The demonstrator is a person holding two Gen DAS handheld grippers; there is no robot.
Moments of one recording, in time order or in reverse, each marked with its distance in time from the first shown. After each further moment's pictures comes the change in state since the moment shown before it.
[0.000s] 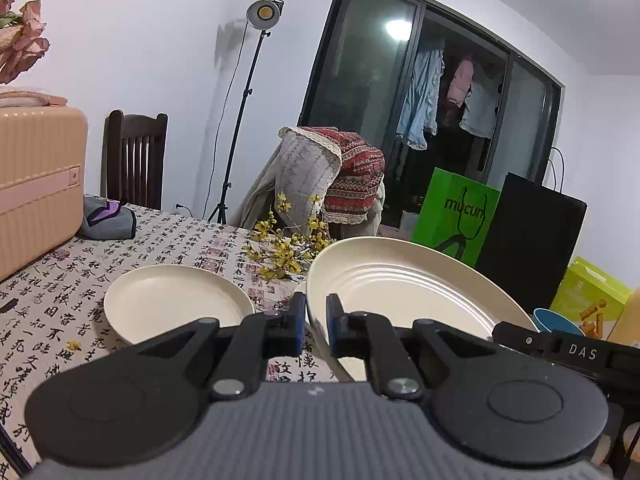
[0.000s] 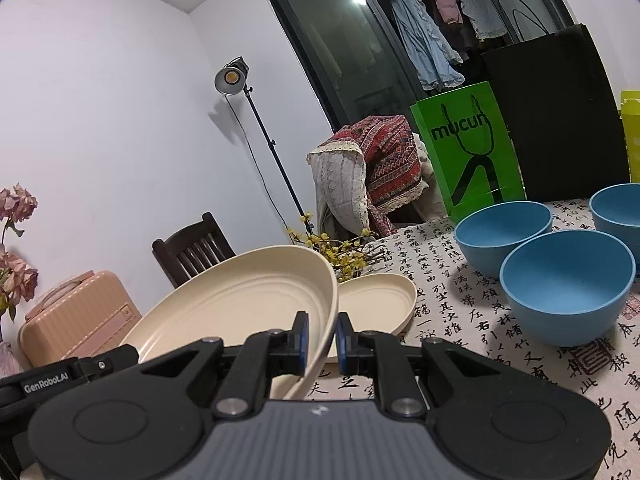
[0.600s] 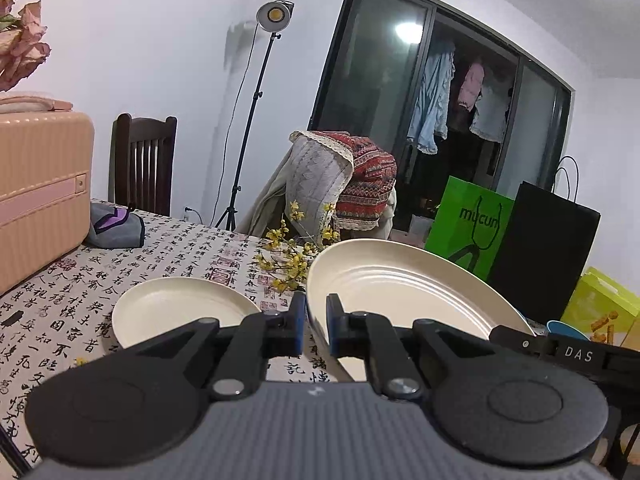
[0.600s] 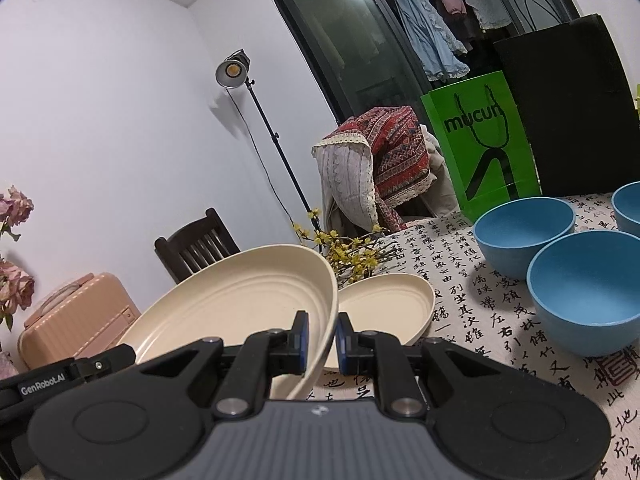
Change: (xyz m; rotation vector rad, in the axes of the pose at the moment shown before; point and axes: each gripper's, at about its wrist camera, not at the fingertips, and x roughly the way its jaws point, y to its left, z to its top) left arm 0.012 0.008 0.016 -0.009 -0.009 0.028; right arm 0.028 0.009 0.011 0.014 0.026 0.017
